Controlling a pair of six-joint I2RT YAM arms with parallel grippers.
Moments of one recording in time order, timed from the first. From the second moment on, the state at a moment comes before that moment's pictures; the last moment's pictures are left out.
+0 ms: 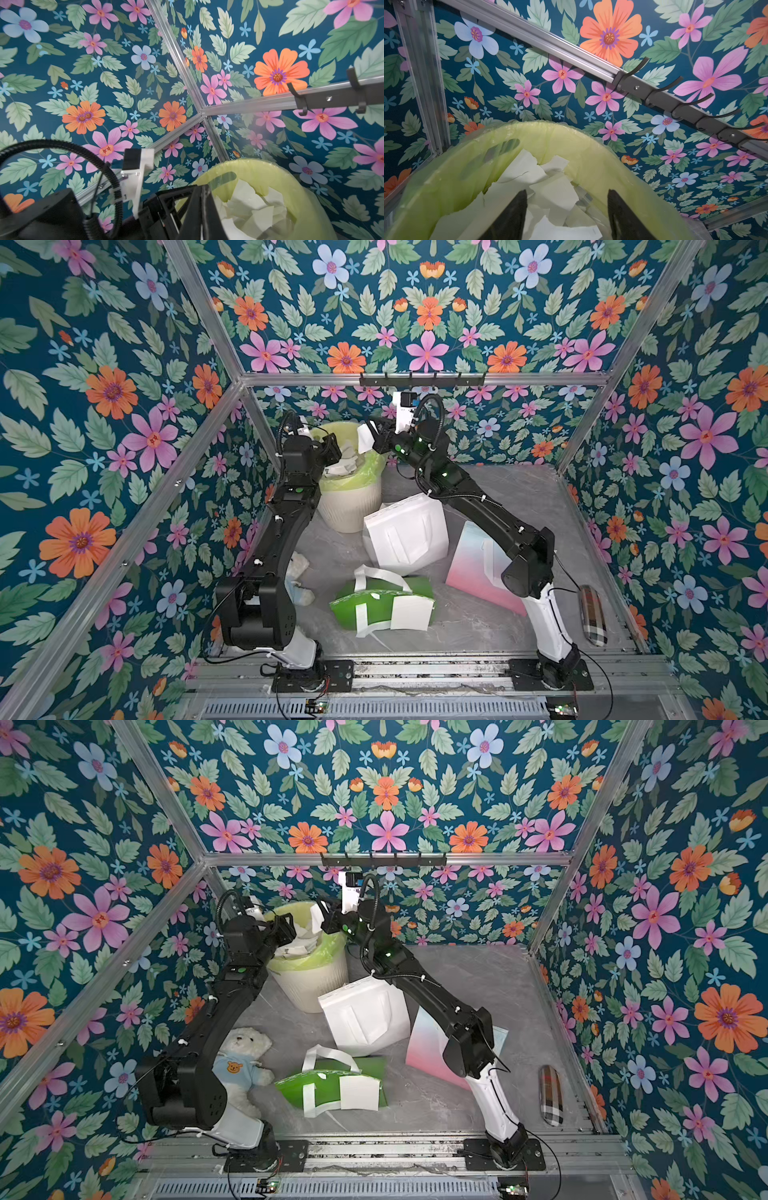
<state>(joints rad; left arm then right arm) -0.08 1.55 1.40 0.05 -0.02 -0.42 0.72 2.25 2.38 0.09 -0.13 0.46</state>
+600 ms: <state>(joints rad) -0.02 1.41 1.38 -0.03 0.05 -0.53 0.74 2.39 2.55 0.04 -0.12 0.48</state>
